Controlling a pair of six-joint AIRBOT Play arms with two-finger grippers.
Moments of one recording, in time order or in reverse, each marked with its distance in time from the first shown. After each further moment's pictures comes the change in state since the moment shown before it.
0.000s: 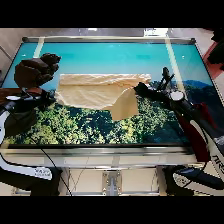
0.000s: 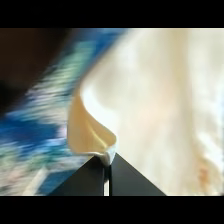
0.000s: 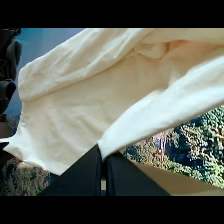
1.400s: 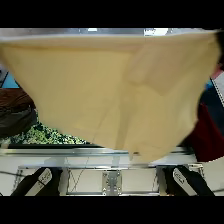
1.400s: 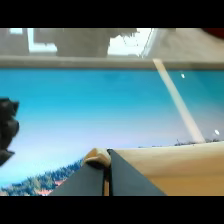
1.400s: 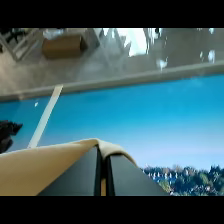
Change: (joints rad) left arm -0.020 0.594 0.539 0.382 -0.336 0.127; right arm -0.431 0.307 0.583 -0.502 0.507 0.212
